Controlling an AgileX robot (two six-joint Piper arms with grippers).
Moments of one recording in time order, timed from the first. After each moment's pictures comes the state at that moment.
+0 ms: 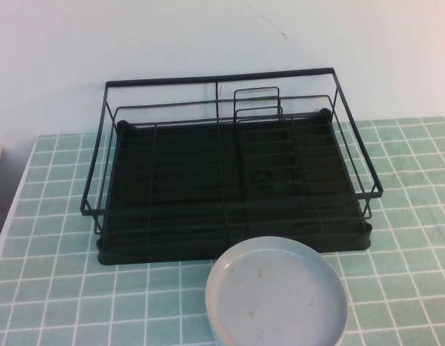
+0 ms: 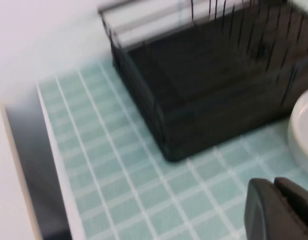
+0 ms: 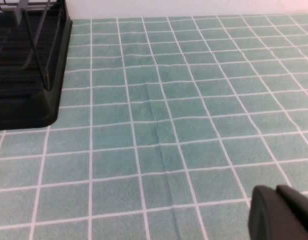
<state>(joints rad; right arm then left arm) -0.07 -0.01 0.01 -0.04 0.45 0.01 -0.54 0.47 -0.85 0.18 0.98 -0.13</state>
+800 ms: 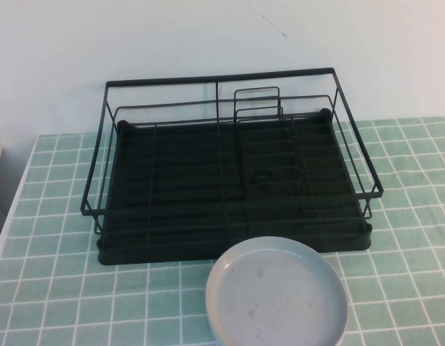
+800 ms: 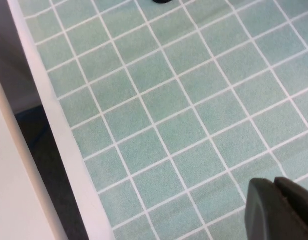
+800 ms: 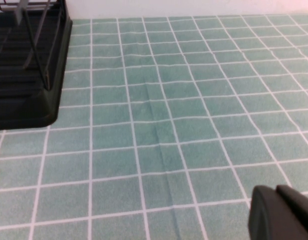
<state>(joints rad) -0.07 -0.01 0.01 -0.04 0.45 0.01 -0.54 0.45 -0.68 0.14 1.22 -0.14</state>
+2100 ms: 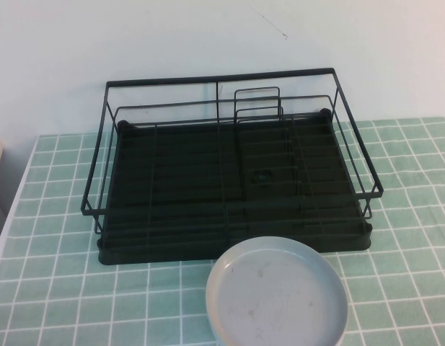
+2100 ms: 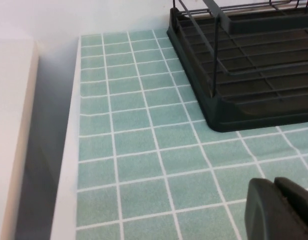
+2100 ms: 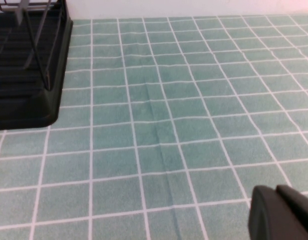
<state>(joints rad) -0.07 -0.01 0.01 -0.04 0.45 0.01 -0.13 -0.01 0.01 -0.12 0.38 0.06</state>
